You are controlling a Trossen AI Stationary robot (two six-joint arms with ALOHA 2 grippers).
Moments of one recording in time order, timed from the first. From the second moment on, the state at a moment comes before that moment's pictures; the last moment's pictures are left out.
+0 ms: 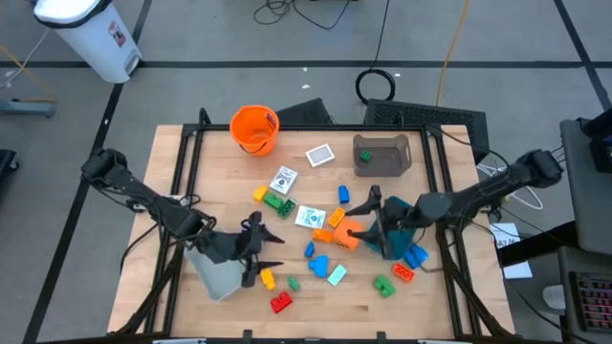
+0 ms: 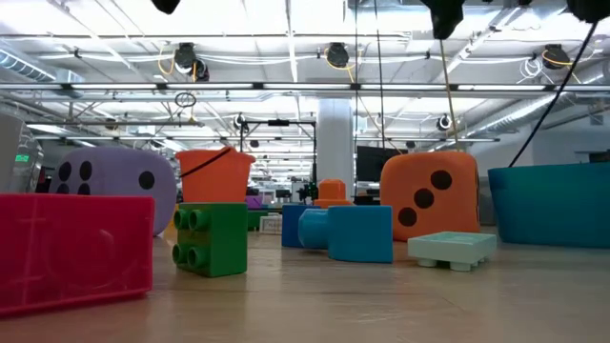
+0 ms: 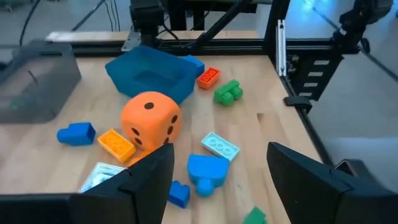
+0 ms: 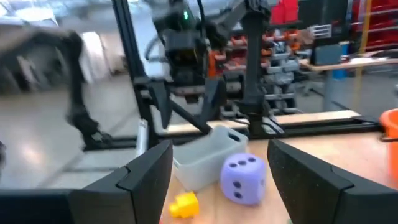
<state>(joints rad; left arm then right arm) -0.55 1.30 0.91 -0.04 -0.43 -0.23 0.36 1.07 0.54 0.59 0.25 0.14</state>
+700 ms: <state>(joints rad) -0.20 1.38 0.91 0.21 -0.44 0.21 0.36 1.35 0.55 0.57 0.45 -0.21</state>
